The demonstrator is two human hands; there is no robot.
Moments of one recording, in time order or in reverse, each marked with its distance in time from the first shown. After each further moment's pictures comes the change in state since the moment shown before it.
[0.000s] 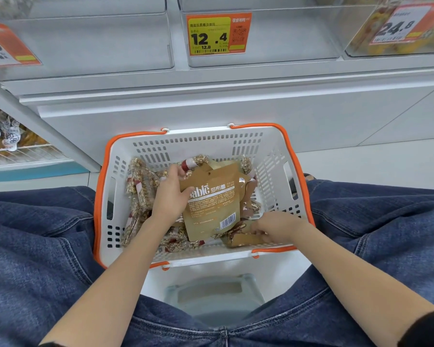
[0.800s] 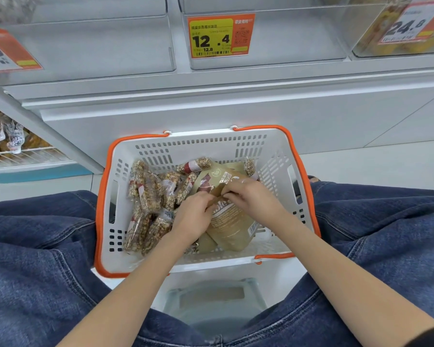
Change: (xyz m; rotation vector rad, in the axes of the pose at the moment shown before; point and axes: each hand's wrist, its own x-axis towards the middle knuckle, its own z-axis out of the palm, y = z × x) left_hand -0.021 0.026 0.021 0.189 -0.221 0.183; right_hand 0.030 -0.032 -0.052 0.324 0.842 -0.208
